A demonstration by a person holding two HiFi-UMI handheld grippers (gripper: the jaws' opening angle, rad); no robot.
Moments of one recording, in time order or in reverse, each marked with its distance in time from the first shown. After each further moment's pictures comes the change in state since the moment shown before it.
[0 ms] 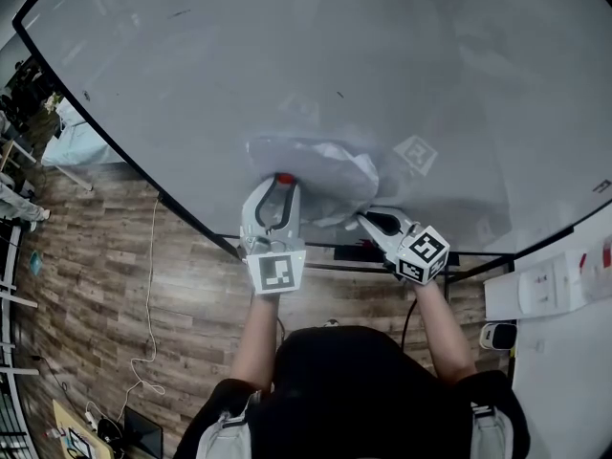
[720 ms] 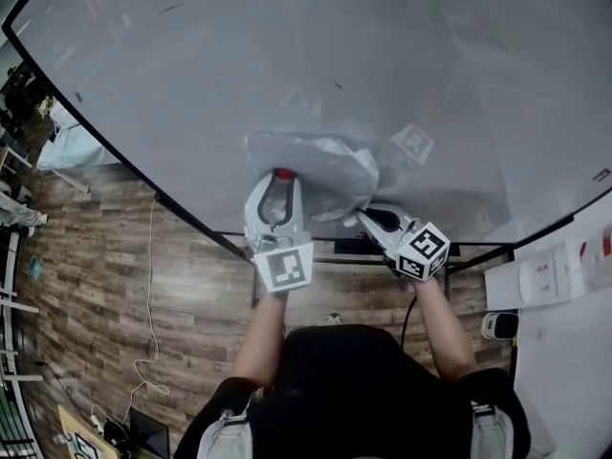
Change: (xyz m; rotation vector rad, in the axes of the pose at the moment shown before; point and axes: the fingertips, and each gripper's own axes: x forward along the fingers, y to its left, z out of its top) left arm 0.002 0.000 0.002 -0.047 0.001 0.095; right arm -0.004 0.004 -0.002 0.030 -0.011 -0.021
